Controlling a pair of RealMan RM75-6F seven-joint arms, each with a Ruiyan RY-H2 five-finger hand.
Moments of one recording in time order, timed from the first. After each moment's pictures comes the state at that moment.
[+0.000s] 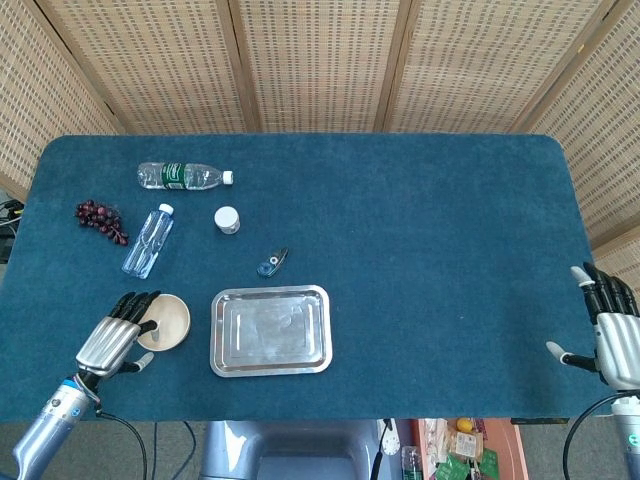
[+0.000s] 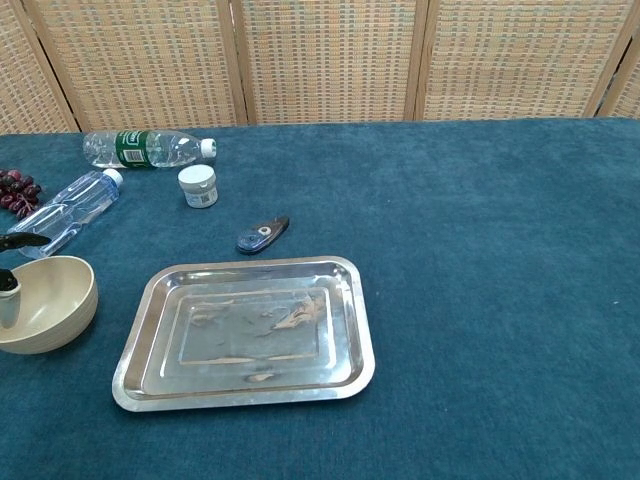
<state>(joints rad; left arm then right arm) -0.30 -1.36 0.04 -1.38 1.58 1.15 0.04 0.10 -1.01 0.12 -1.72 -1.42 1.44 0.04</state>
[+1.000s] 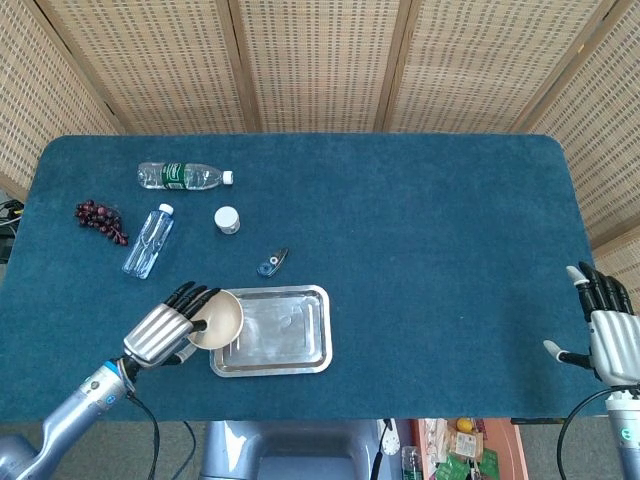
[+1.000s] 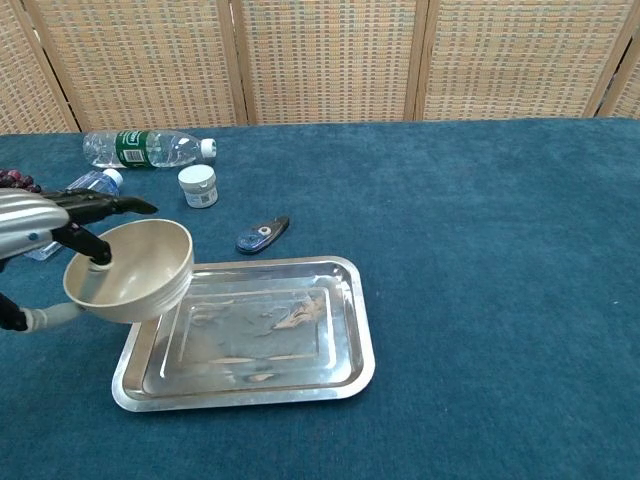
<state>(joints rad) -0.49 -1.27 0.01 -1.65 1.65 1.00 0.21 0.12 -1.03 0.12 -1.71 -1.38 1.41 0.00</state>
